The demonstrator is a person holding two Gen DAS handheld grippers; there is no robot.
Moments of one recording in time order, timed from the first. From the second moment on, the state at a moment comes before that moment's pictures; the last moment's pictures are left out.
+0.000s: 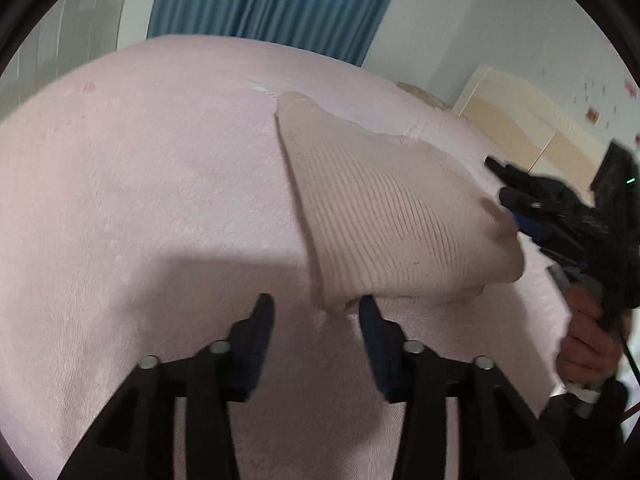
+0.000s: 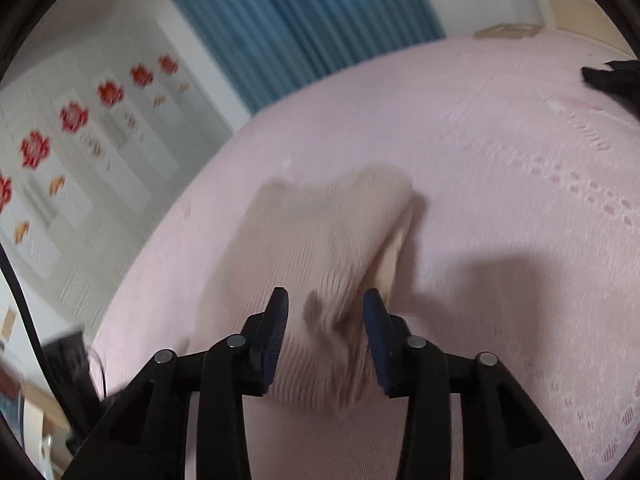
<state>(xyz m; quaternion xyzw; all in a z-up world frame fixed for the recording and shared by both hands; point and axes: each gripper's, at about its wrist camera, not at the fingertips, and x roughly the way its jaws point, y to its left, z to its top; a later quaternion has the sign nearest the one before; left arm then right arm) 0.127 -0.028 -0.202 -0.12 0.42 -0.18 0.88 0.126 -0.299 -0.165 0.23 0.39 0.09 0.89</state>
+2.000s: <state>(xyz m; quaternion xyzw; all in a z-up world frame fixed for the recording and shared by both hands) 0.247 -0.008 -0.183 -0.15 0.41 -0.14 0.89 0.210 -0.247 -0.190 0.19 0.41 0.07 0.89</state>
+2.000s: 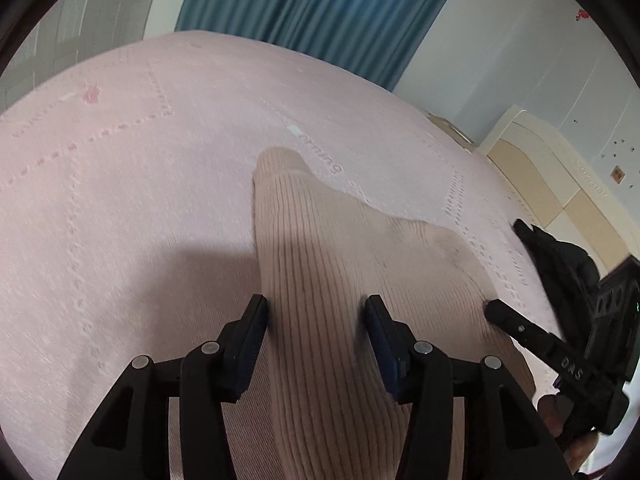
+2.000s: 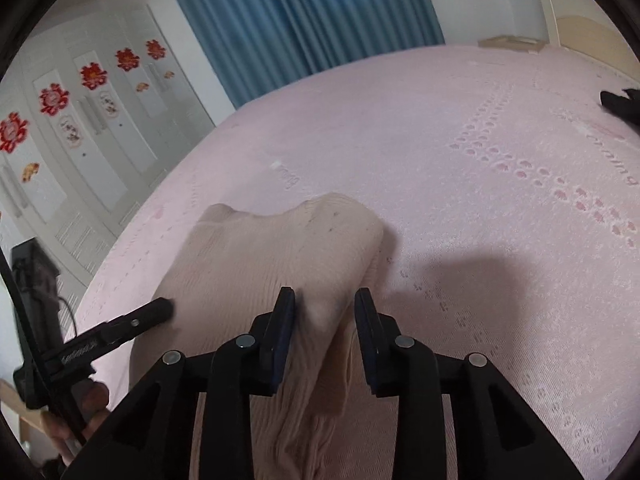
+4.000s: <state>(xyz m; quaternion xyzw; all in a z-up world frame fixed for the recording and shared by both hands) 0.211 -0.017 -0.181 -0.09 0.39 -0.12 0.91 0.180 -0.269 -0.190 0.21 0.43 0.15 0.86</state>
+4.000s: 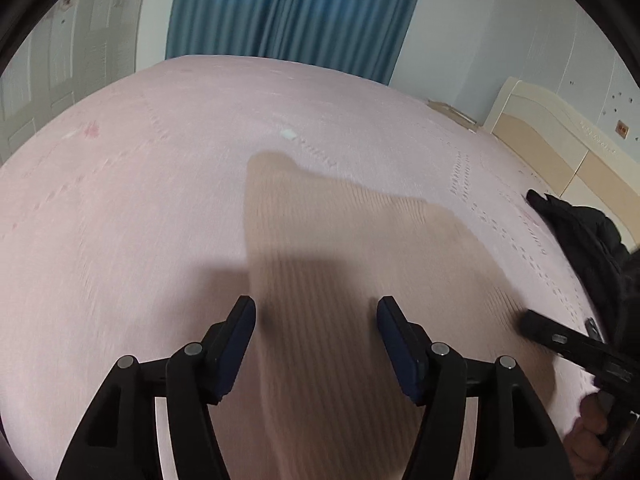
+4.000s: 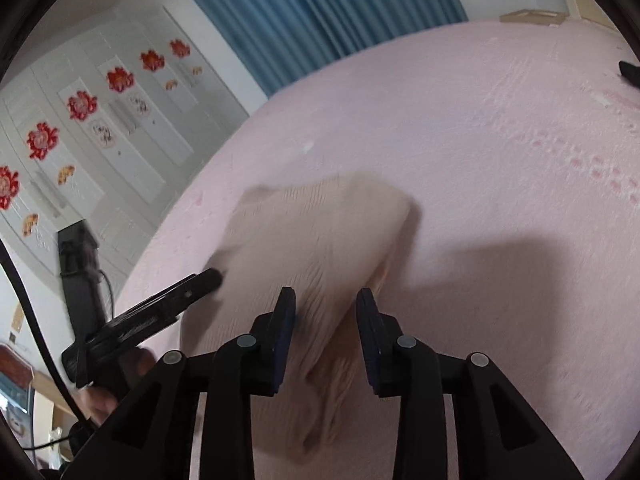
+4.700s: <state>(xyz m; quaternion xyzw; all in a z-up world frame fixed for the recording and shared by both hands) 0.129 0.011 -0.190 -0.10 0.41 -0.09 0.90 0.123 -0.273 -0.168 0.20 0.40 0.10 0.89</state>
